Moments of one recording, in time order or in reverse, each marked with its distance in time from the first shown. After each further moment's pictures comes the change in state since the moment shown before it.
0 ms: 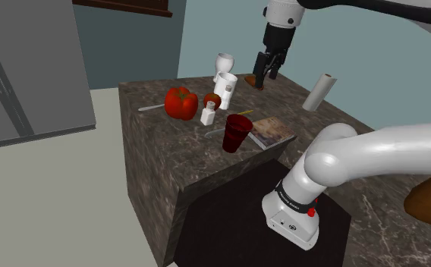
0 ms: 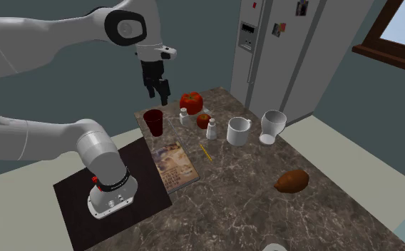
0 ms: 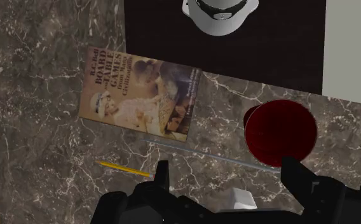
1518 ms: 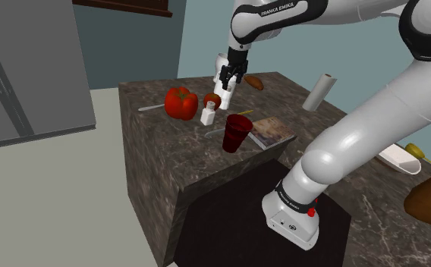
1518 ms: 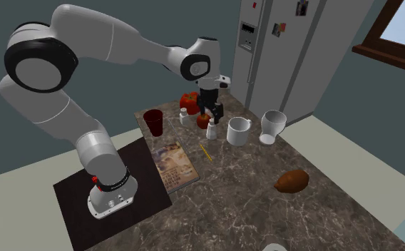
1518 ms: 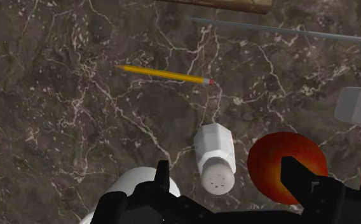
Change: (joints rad) arm -0.084 0.602 -0.169 0.135 -0.085 0.532 -0.106
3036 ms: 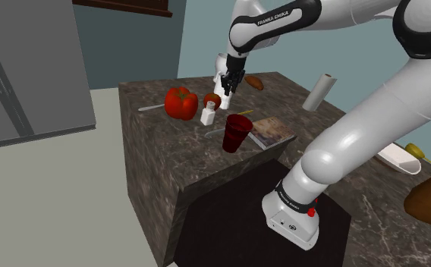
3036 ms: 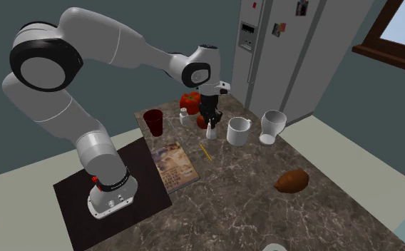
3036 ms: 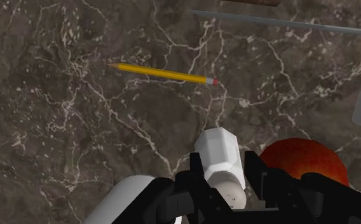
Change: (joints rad) arm -0.005 0.027 -0.007 -0.042 -0.005 0.072 0.001
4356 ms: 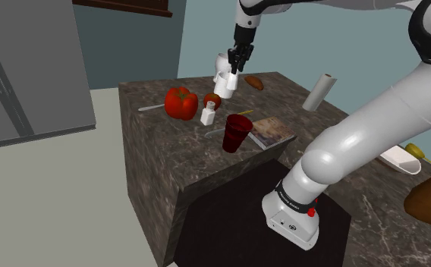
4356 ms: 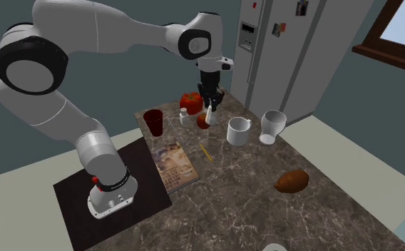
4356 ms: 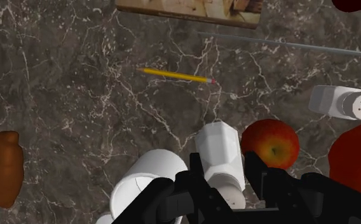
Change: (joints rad) arm 0.005 -0.072 0.012 0.195 0.014 -0.266 -0.030
